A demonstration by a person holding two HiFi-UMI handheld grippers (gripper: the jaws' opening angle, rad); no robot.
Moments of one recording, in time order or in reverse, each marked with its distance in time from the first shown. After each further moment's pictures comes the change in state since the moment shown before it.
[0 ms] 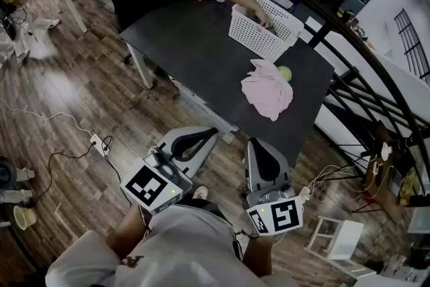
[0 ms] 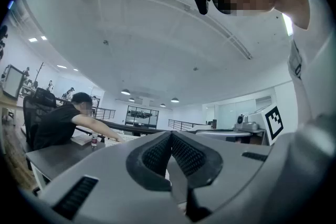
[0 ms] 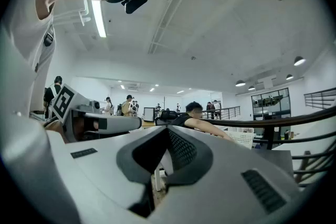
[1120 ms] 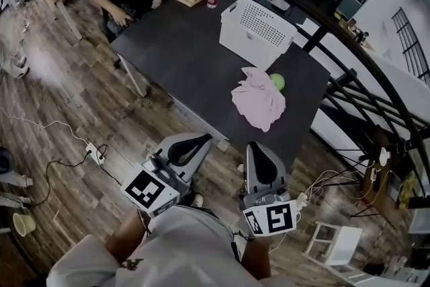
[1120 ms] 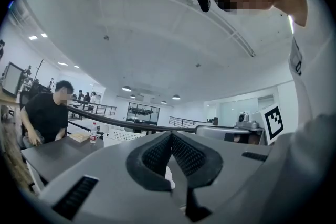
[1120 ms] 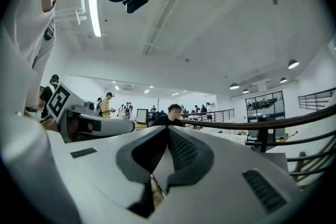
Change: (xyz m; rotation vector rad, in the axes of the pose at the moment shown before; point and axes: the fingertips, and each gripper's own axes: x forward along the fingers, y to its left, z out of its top) left arm 0.049 0.015 -0.026 -0.021 0.073 0.028; right arm 0.011 -0.061 -0.014 -0.007 -0.019 -0.058
